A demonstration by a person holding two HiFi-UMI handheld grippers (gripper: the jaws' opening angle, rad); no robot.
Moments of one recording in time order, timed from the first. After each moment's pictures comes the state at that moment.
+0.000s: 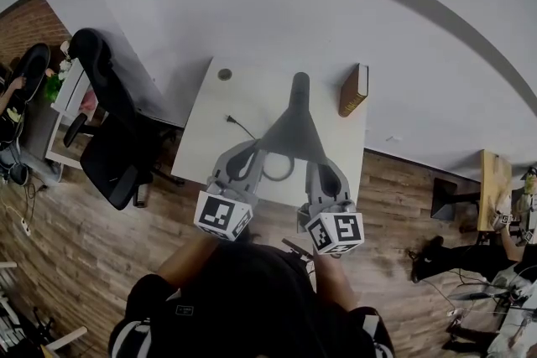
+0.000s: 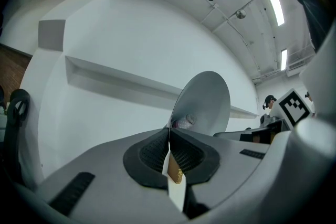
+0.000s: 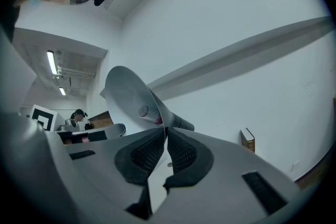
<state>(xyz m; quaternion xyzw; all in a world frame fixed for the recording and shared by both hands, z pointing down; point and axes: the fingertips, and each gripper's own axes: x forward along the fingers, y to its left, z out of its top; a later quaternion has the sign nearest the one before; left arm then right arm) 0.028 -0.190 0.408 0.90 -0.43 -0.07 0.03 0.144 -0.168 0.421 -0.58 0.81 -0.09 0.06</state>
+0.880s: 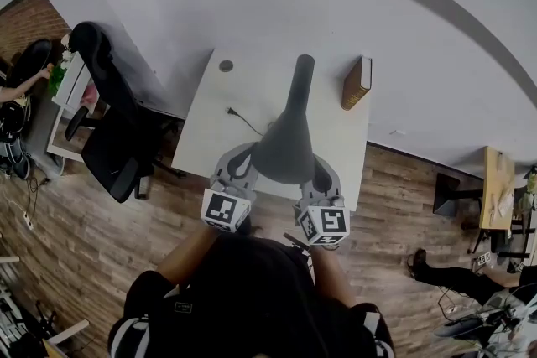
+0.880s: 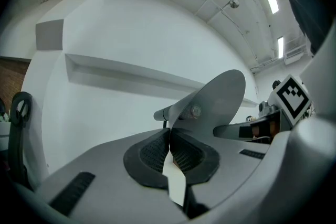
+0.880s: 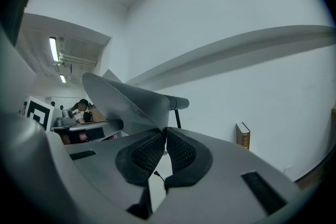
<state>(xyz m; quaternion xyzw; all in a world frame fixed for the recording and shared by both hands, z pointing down) 0.029 -0.188 0.475 0.90 -0.44 -0.04 0.01 0.144 -0.169 0.486 -0.59 0.81 -0.07 0.01</state>
